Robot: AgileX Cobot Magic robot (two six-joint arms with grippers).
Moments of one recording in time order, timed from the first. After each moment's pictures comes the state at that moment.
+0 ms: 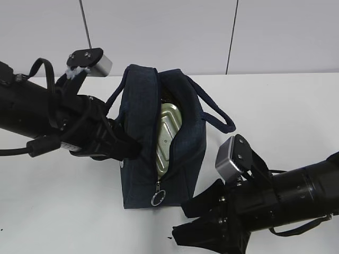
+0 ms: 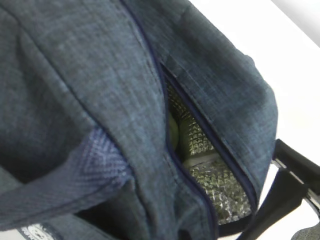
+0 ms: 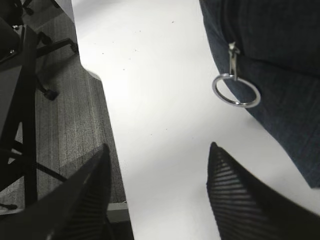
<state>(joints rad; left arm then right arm) -0.47 1.52 -0.87 -1.01 0.59 1.01 0.31 1.75 -0.55 1.79 0.92 -2.27</state>
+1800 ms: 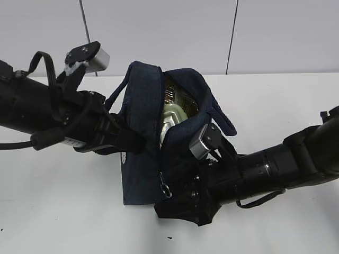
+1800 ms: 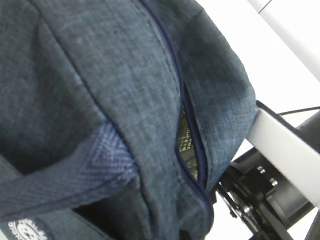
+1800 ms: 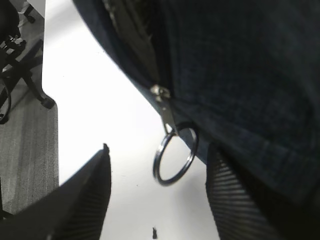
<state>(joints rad) -0.47 1.52 -0.87 -1.10 0.59 1.01 0.31 1.98 -0.78 1.79 0.94 -2.25</state>
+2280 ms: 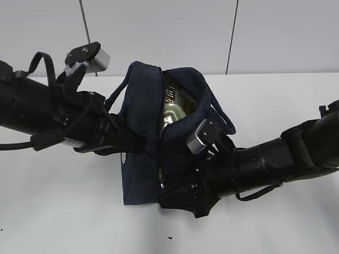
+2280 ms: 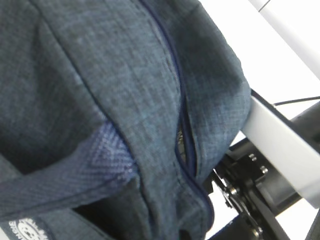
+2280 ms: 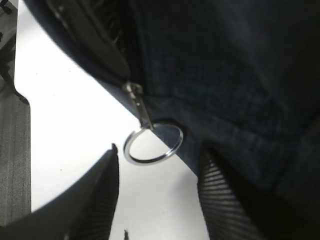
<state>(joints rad) -0.47 1.52 -0.87 -1.09 0.59 1.01 0.31 1.98 -0.81 1.79 0.87 -2.24</state>
